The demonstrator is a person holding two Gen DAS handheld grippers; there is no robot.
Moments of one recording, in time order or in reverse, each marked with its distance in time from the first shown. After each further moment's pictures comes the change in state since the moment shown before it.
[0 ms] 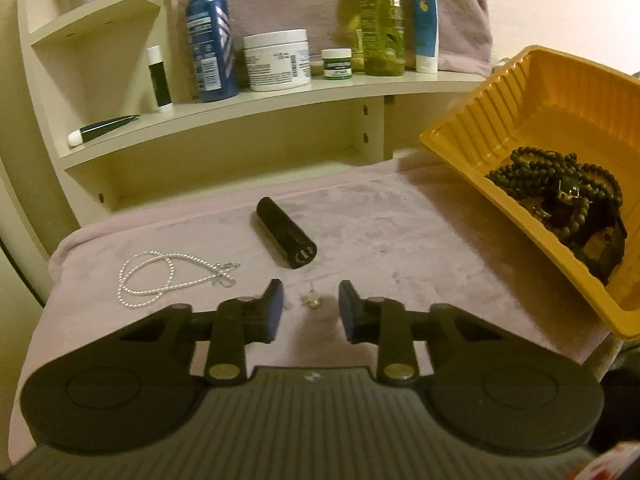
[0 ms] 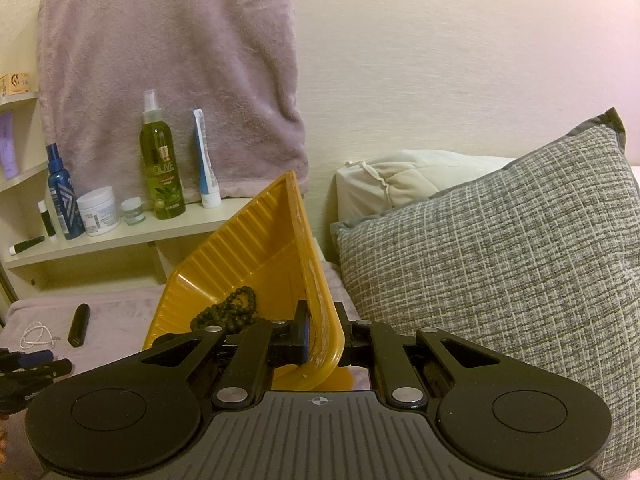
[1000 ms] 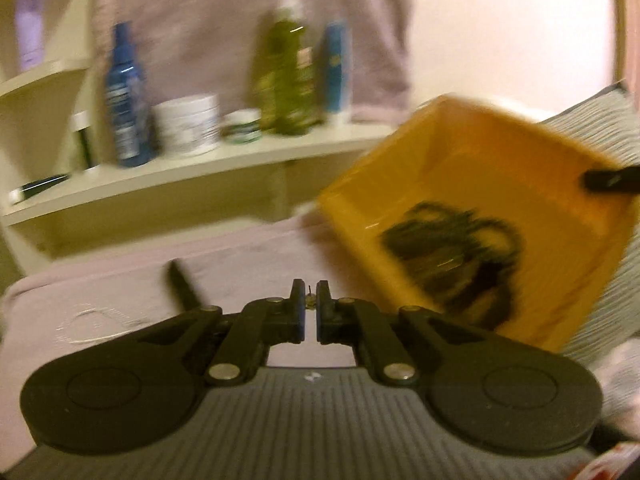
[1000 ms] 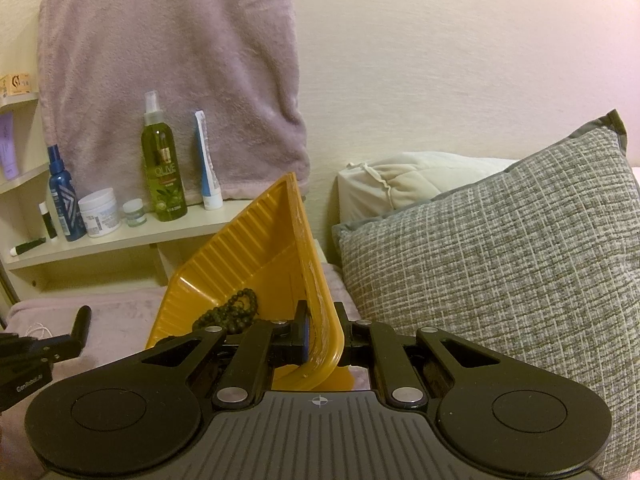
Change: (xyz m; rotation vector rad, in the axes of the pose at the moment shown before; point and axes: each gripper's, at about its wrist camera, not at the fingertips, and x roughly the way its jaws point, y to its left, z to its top) left arm -0.036 -0.046 0.039 0.010 -0.081 -0.221; right arm 0.000 0.001 0.001 -0.003 -0.001 0.002
